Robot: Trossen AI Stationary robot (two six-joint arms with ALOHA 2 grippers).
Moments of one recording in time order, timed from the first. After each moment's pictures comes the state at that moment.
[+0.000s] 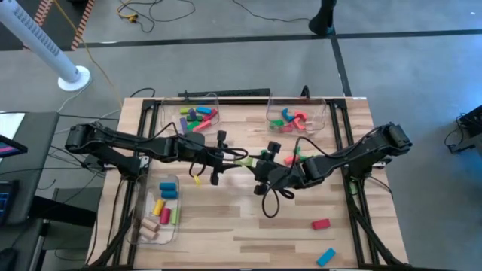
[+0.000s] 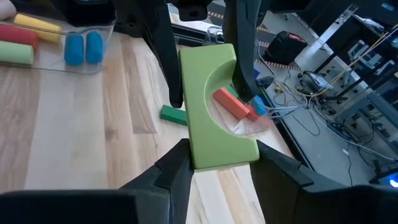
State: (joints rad) left arm -0.01 1.35 0.88 0.25 -0.03 0.49; right arm 0.32 1.56 1.12 -0.12 0.76 -0.03
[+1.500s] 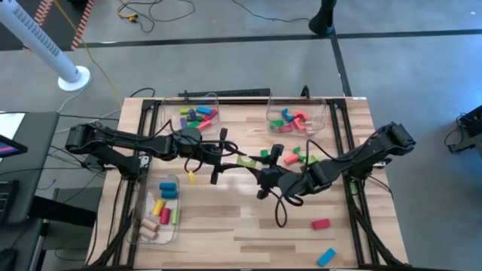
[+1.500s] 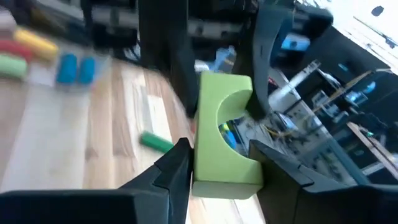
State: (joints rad) left arm 0.02 1.35 0.88 0.41 0.12 0.48; right arm 0.40 1.52 1.12 -0.01 0.90 -0.28
